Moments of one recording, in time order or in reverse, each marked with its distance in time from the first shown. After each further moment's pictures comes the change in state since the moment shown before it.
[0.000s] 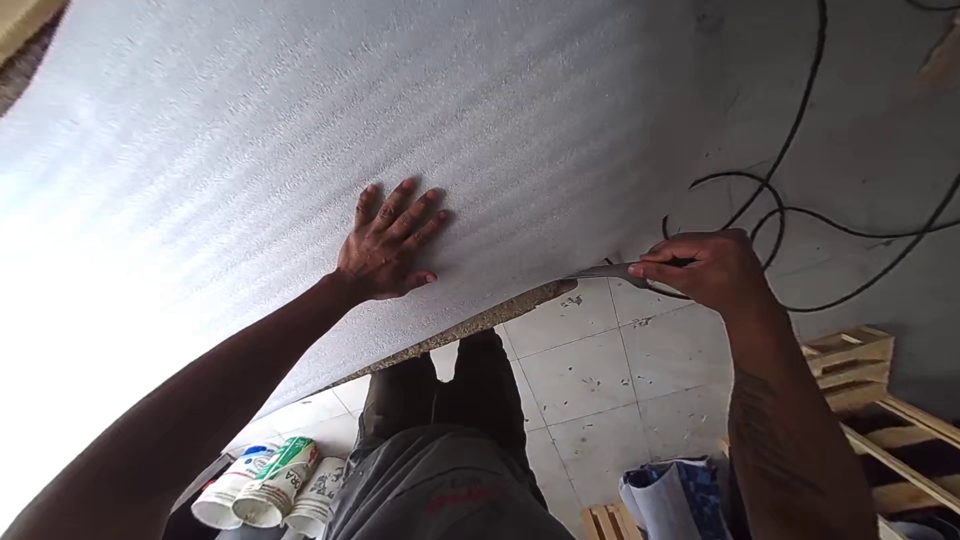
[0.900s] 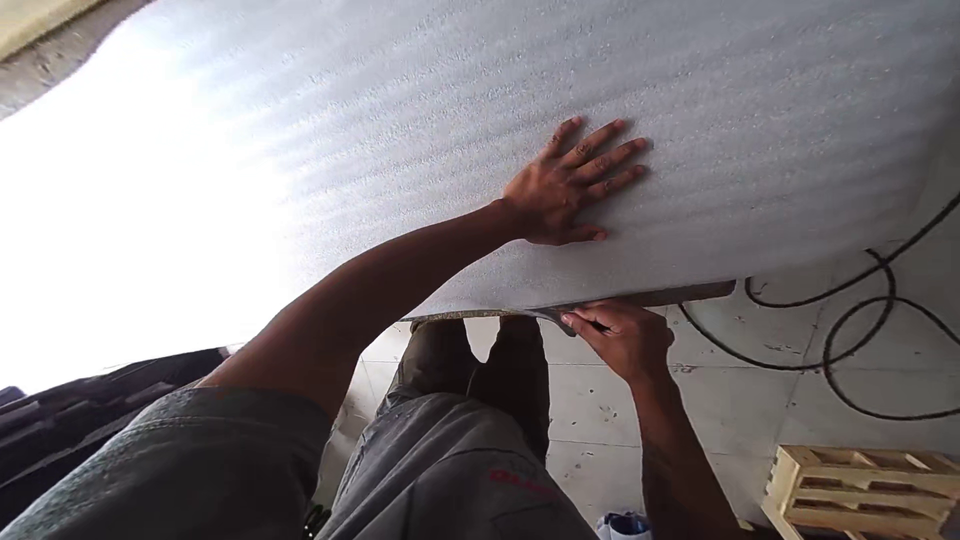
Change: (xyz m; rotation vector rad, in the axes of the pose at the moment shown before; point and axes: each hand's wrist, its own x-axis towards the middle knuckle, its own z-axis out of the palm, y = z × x) left_hand 0.001 -0.002 0.002 -0.074 0.117 0.025; right_hand -0.037 -0.183 0.235 -0.070 0.046 -0.194
